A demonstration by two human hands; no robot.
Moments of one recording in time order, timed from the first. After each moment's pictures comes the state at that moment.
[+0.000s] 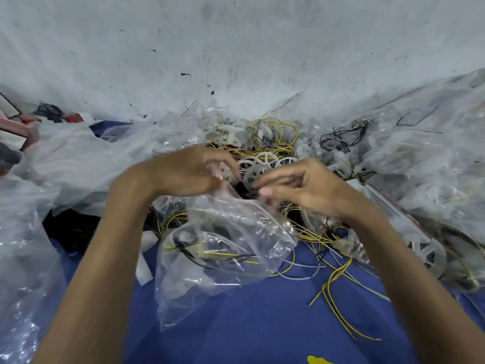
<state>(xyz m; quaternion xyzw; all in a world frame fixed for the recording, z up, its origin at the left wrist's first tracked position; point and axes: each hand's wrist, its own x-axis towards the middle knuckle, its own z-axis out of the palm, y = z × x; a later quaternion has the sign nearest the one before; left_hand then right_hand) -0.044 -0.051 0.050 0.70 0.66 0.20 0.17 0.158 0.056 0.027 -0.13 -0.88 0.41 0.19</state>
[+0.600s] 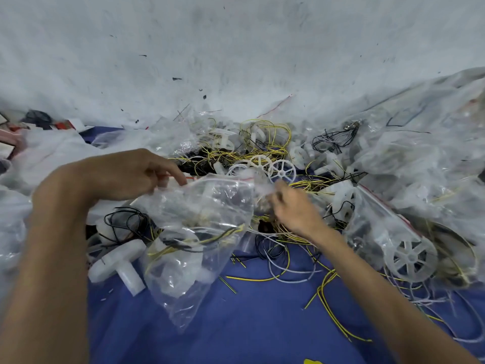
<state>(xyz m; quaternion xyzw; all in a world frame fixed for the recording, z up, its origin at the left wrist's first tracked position) -0.103 -0.073 0.050 0.66 0.72 0.19 0.13 0.136 0.102 -0.053 -0.32 -0.89 0.21 0.26</state>
